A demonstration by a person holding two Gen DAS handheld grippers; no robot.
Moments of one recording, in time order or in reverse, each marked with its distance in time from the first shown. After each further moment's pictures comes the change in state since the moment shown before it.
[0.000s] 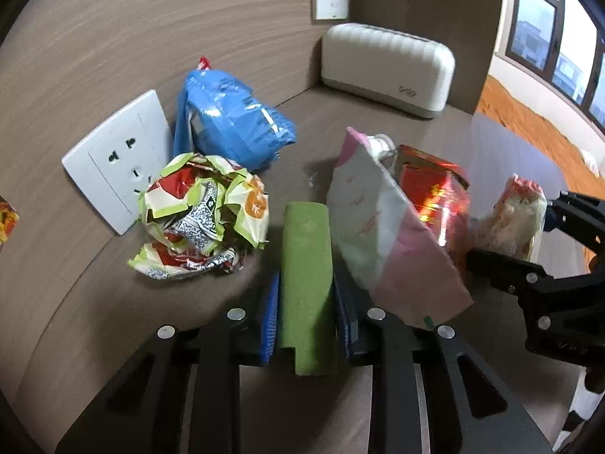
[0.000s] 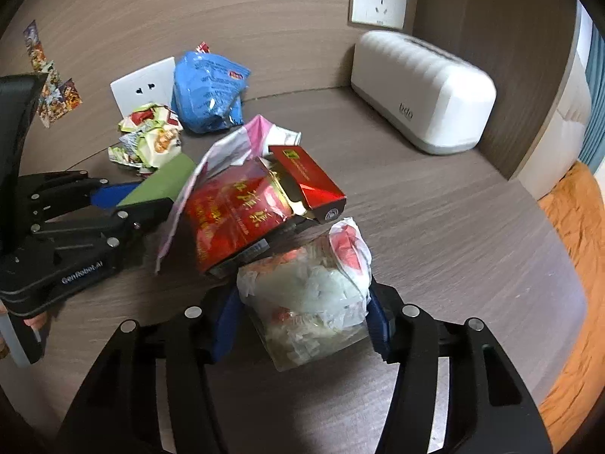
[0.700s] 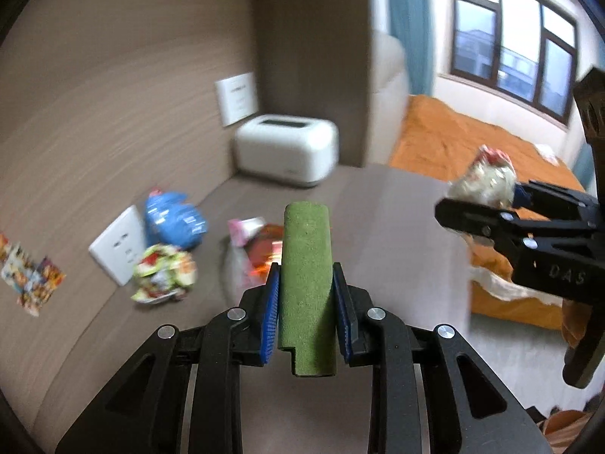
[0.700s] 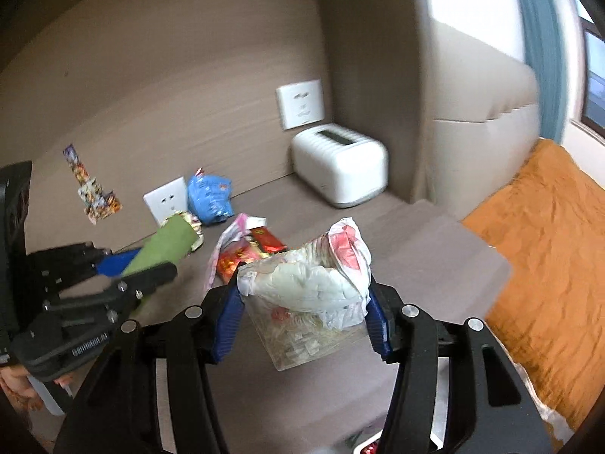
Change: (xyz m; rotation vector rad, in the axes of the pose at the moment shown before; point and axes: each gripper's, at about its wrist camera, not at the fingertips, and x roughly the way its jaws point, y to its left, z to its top) left arm -0.136 -0.101 0.005 0.144 -0.183 -0.112; right arm -0.160 -0.044 -0.025 0.229 -0.257 -0.023
